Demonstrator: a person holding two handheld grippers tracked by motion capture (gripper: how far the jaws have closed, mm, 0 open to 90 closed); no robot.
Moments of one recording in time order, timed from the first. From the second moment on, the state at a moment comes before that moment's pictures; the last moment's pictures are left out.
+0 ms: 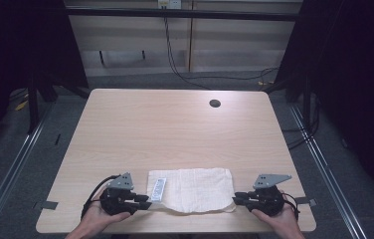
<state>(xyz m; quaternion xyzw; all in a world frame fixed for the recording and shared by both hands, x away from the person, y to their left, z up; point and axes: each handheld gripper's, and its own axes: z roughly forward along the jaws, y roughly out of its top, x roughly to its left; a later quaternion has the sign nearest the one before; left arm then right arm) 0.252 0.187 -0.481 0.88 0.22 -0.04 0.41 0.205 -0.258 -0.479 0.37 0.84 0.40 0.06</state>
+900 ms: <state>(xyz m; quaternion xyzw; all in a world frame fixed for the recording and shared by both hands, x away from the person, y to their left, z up) 0.293 0.158 -0.494 0.89 0.24 -0.03 0.39 0.296 -0.242 -0.499 0.42 0.83 0.36 0.10</state>
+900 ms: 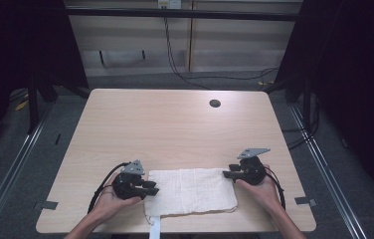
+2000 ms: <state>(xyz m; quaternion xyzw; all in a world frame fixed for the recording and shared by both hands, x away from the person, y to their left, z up) 0.355 0.151 -0.474 0.85 0.29 -0.01 0.43 0.283 -0.208 -0.457 0.37 0.82 0.42 0.07</state>
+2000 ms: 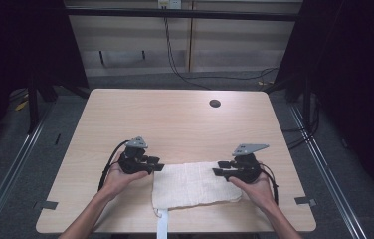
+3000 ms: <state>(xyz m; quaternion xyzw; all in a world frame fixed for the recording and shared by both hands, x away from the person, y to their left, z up) 0.359 0.171 -0.484 0.85 0.32 0.01 0.42 0.264 -0.032 -0.496 0.20 0.90 0.38 -0.03</state>
